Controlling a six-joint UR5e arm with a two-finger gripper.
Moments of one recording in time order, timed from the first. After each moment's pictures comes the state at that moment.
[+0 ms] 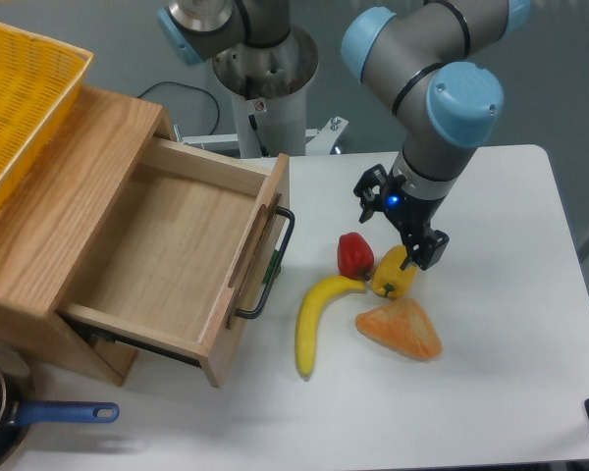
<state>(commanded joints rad) 2.66 -1.87 -1.49 -1.42 1.42 1.55</state>
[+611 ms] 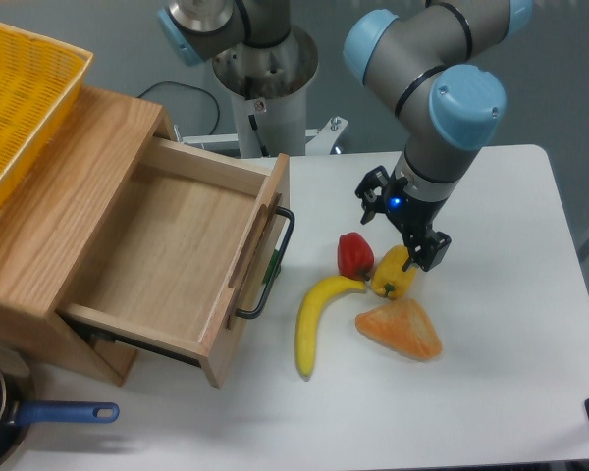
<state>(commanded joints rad) 2.67 -1.89 -1.49 -1.40 1.43 1.54</state>
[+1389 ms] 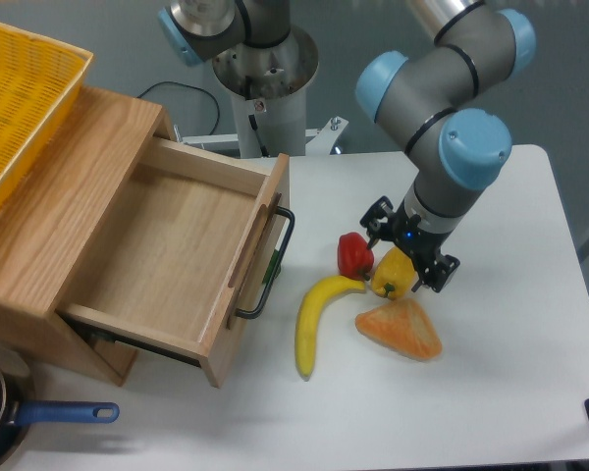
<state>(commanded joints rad) 2.67 -1.97 -1.50 -1.32 1.37 1.31</state>
